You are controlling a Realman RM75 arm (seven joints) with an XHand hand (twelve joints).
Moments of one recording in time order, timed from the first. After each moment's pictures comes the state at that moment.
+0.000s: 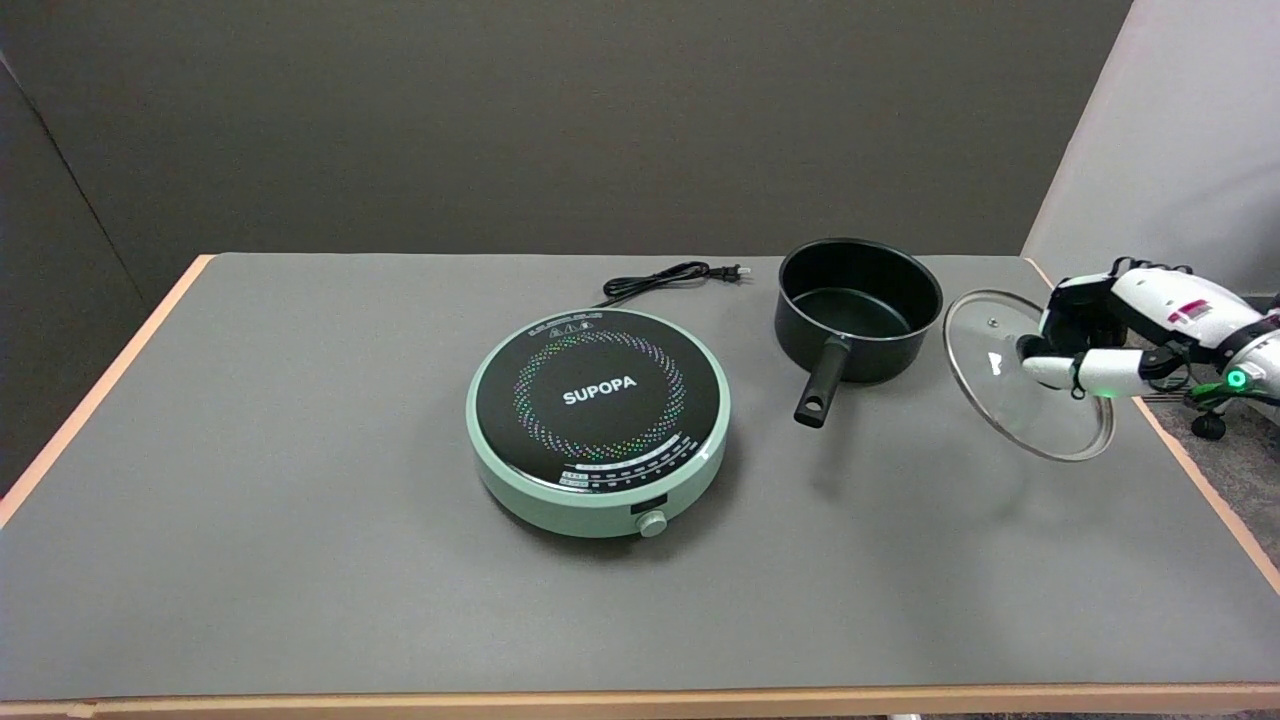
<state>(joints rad) -0.87 -0.68 2.26 -1.59 0.21 -0.26 -2.07</state>
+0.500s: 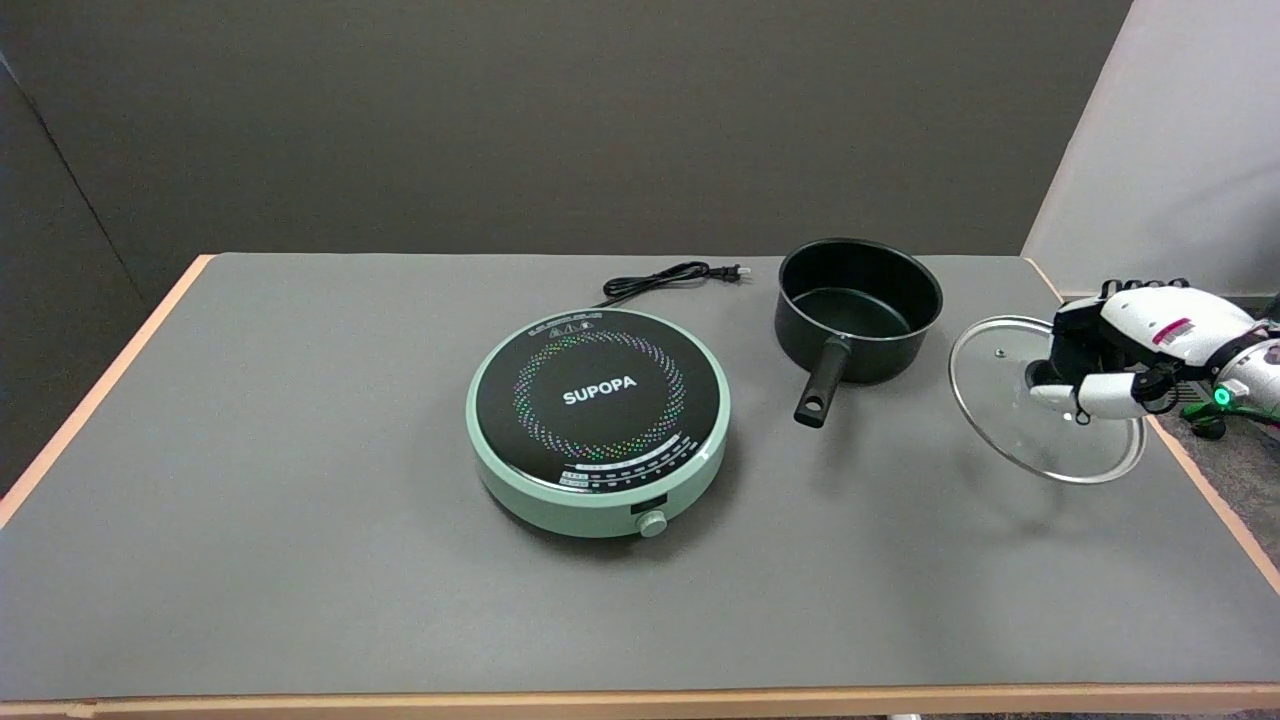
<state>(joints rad) -0.90 -0.71 2.28 -1.70 0.01 -0.10 -2.07</state>
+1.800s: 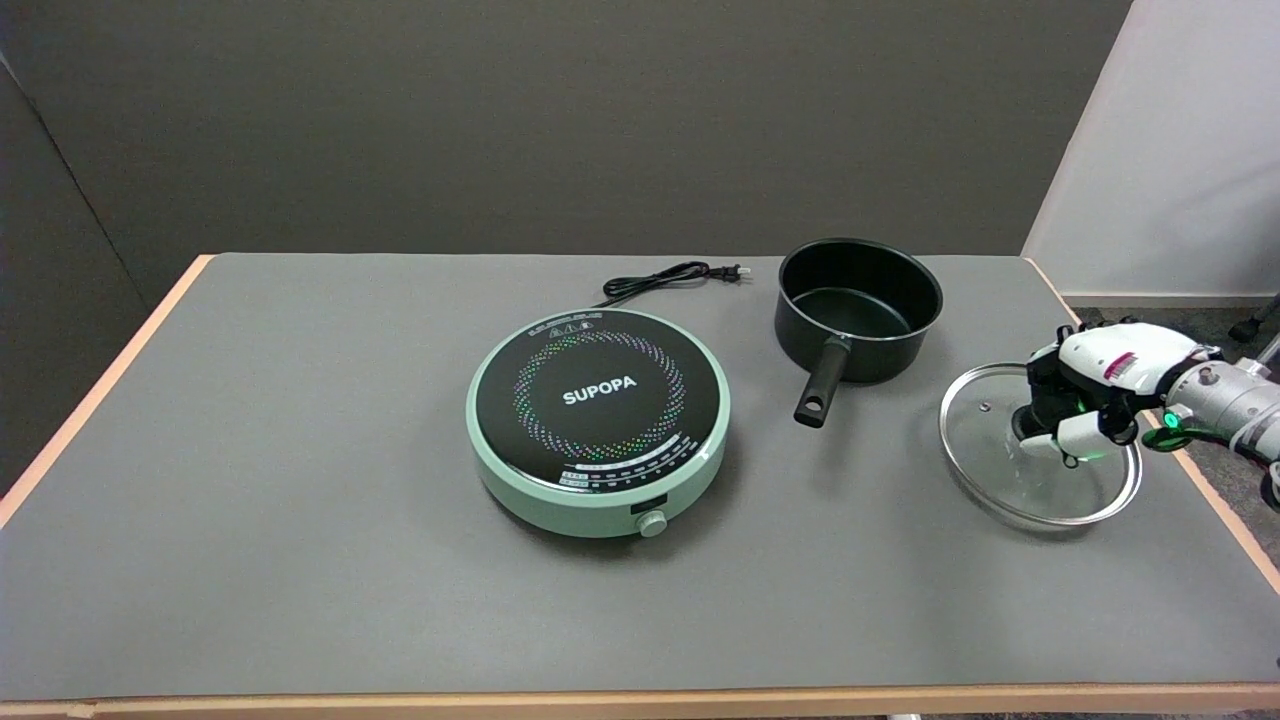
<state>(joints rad) -0.90 -0.58 2.15 -1.69 -0.09 0.05 -2.04</state>
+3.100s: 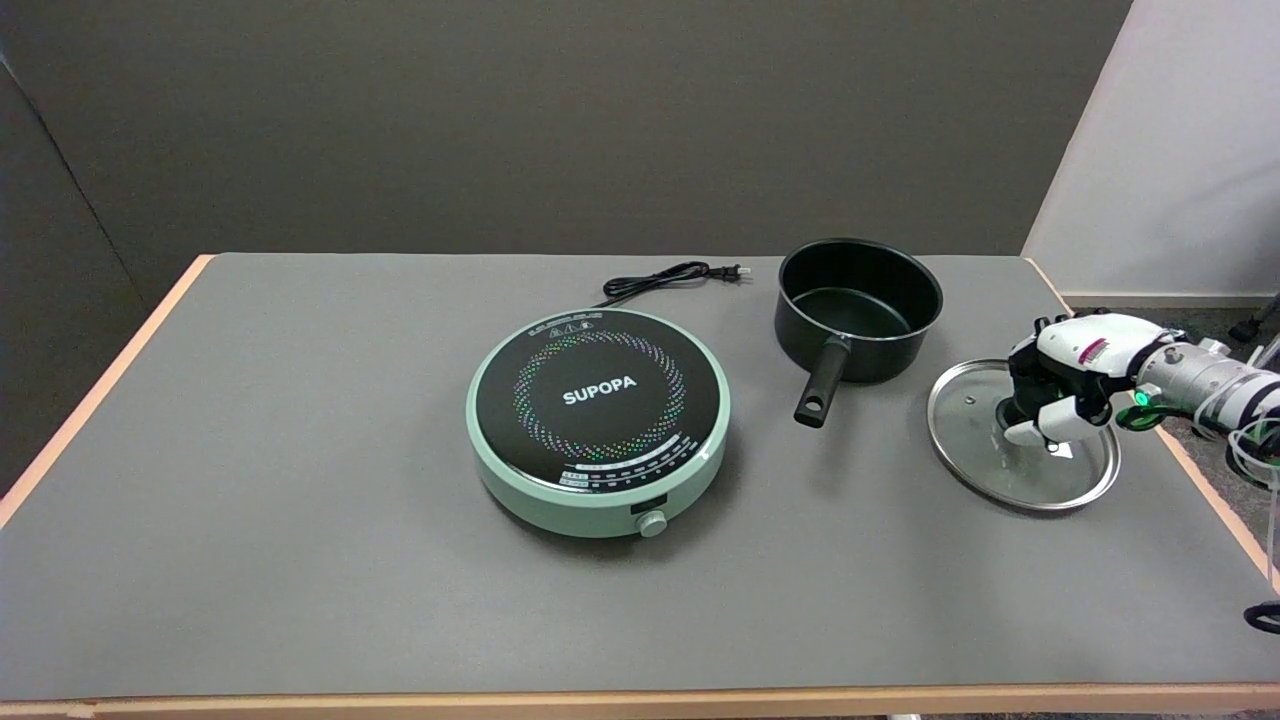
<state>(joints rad) -0.74 -0.44 1.97 -1.55 -0.05 0.04 -1.99</state>
